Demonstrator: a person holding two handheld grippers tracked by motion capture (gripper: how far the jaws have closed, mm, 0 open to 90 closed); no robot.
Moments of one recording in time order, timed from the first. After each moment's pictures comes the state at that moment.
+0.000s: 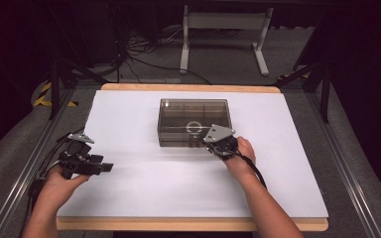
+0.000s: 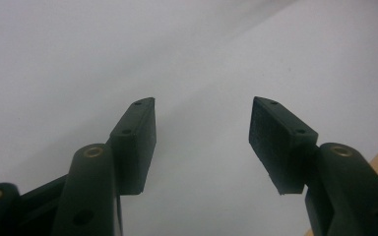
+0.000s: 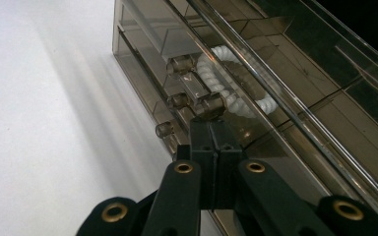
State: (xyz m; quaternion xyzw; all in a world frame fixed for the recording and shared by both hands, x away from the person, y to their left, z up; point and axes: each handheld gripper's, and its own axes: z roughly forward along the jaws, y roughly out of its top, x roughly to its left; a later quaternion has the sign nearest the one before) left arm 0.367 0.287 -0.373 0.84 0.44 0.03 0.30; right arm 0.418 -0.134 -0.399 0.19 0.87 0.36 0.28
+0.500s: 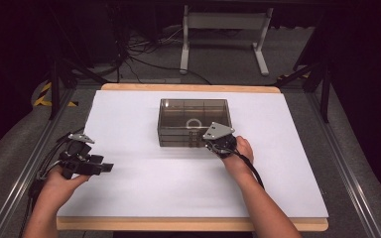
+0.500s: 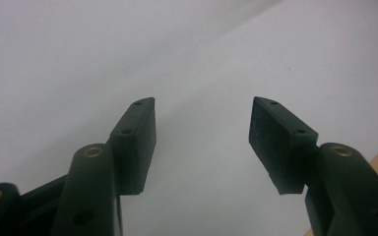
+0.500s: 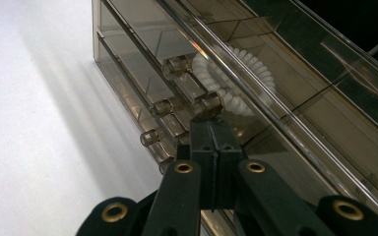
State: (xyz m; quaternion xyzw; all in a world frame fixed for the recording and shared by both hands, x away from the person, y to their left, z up) left arm 0.367 0.287 -0.374 0.84 0.44 0.03 0.30; right arm 0.423 -0.132 -0.401 0.21 0.86 0.37 0.29
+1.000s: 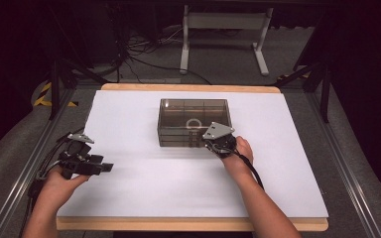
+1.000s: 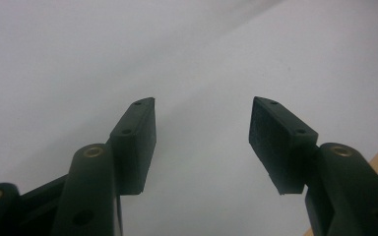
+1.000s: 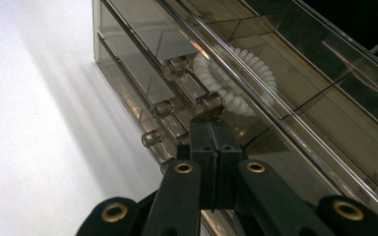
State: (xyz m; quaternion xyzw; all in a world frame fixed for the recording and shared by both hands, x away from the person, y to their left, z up) left arm 0.367 0.287 -0.373 0.84 0.44 0.03 0.30; right arm 0.424 -0.131 -0.401 0.21 0.86 0.37 0.29
